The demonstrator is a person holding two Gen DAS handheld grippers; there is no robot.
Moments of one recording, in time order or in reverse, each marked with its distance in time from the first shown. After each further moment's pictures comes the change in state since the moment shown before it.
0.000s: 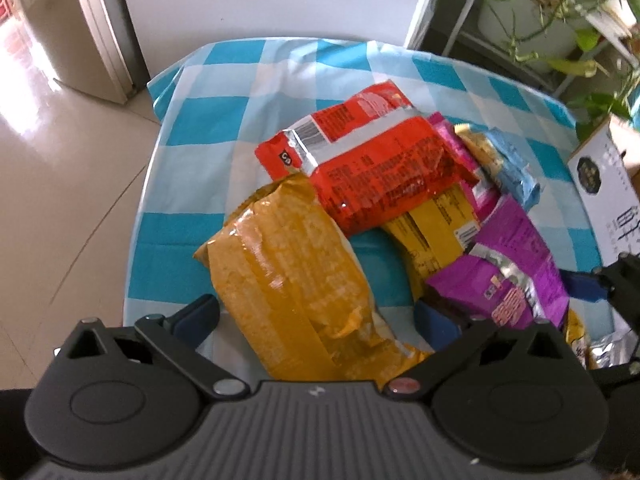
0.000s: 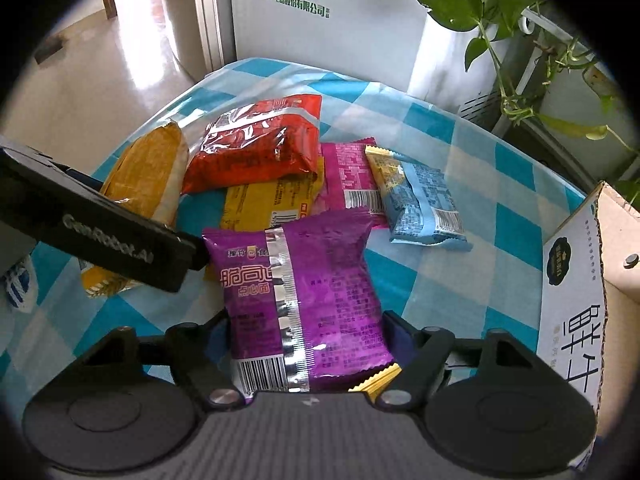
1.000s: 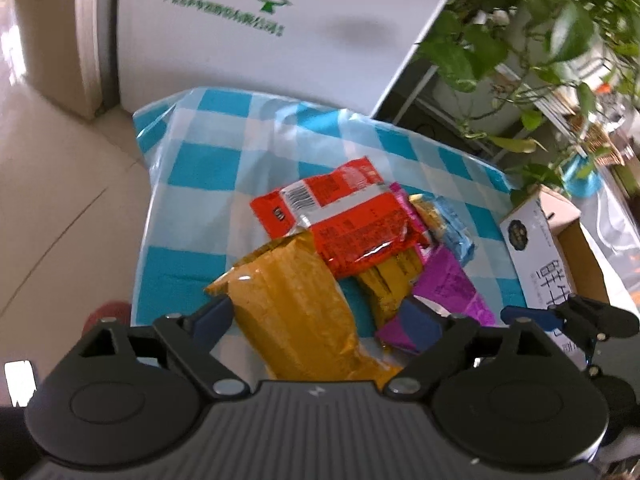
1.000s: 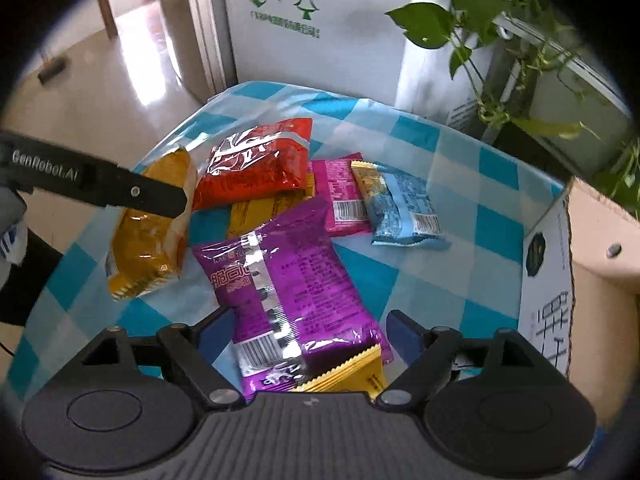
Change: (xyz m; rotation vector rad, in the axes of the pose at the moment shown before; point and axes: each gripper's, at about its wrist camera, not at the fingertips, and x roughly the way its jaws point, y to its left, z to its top) left arm -0.038 0.047 0.002 -0.093 -0.129 -0.246; right arm -0.025 -0.009 0.001 0.035 -0.040 0.028
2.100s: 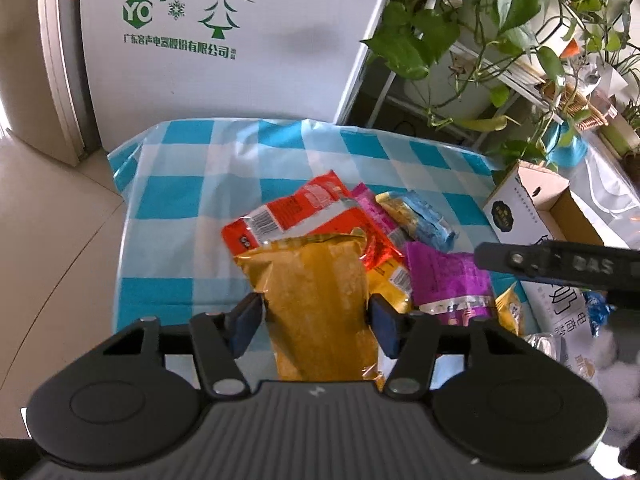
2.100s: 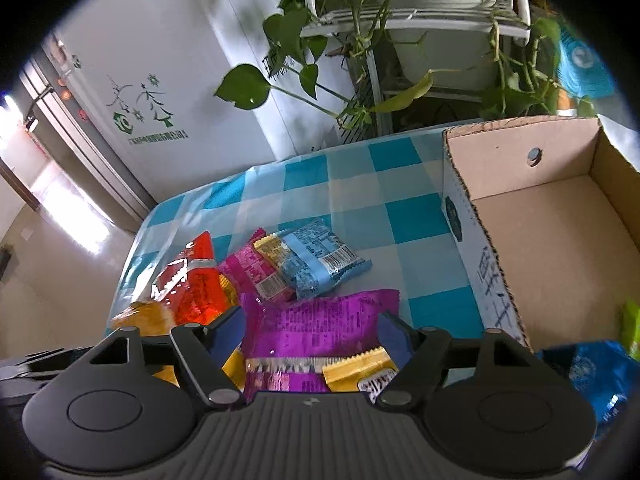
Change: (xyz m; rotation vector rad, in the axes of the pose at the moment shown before) left arm -0.004 -0.033 -0.005 0.161 -0.056 0.019; right arm -0.010 -0.064 0.004 0.569 -0.159 -0.043
